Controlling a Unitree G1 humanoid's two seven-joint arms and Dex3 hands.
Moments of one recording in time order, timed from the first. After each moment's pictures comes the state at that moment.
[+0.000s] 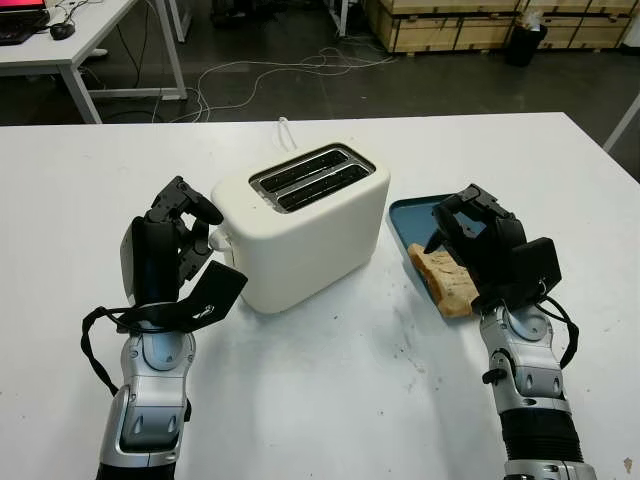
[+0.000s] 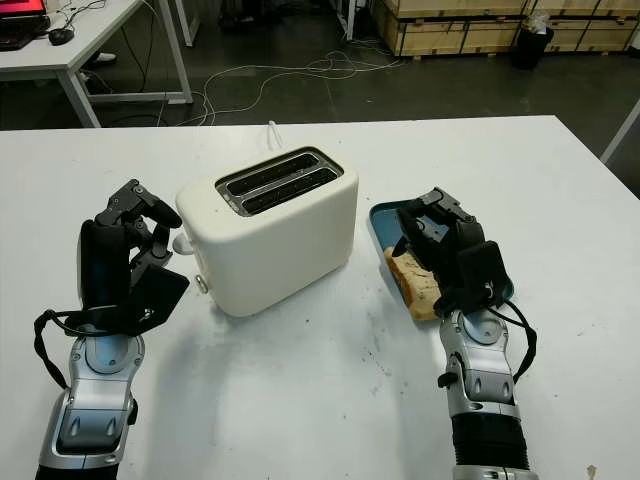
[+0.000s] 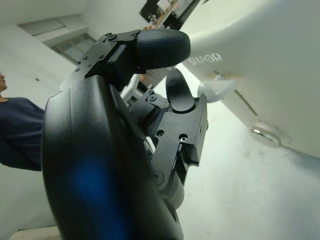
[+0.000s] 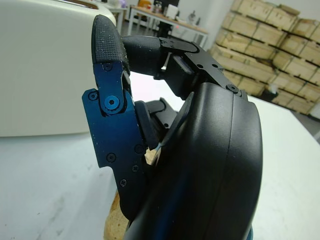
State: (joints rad) left arm -0.02 0.09 -0.02 -0.31 0.52 0.12 0.25; right arm -0.21 -0.15 -0.14 0.17 0.18 -0.04 0.15
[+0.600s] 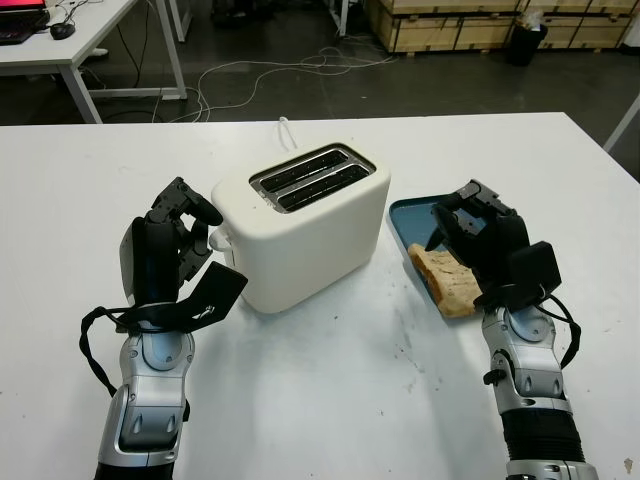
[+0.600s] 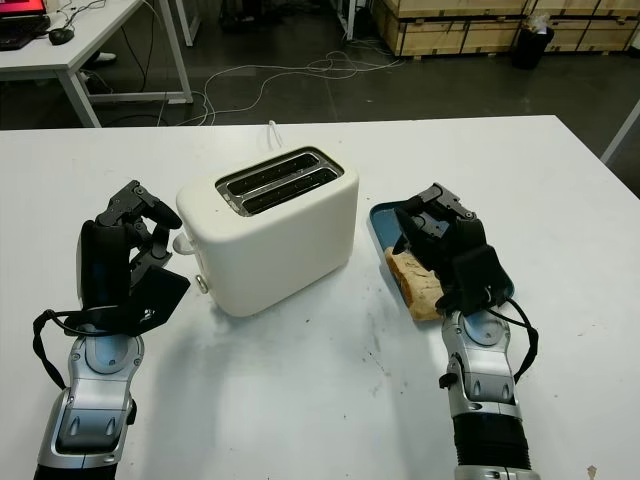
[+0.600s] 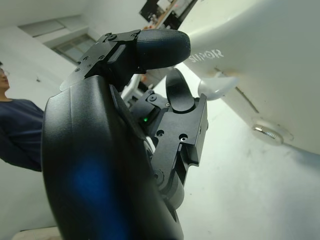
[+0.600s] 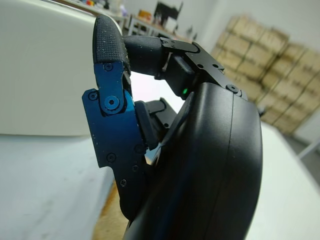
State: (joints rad) left arm -0.02 0.09 -0.02 -0.30 0.52 0.11 0.25; right arm -0.20 -0.18 -0.15 0.18 0.07 -0.23 0.14
